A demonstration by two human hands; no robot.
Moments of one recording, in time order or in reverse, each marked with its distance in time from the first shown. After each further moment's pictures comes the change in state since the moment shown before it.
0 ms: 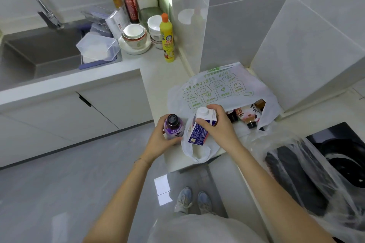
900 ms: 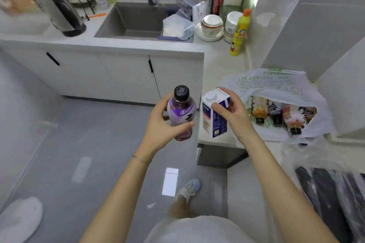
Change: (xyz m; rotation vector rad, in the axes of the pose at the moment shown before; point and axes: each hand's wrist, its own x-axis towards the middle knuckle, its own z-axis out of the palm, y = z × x) left_hand -0.205 0.077 -0.028 -0.107 0.599 0.089; right_hand -0.093 -0.055 0.046 0.247 -0.483 -0.188
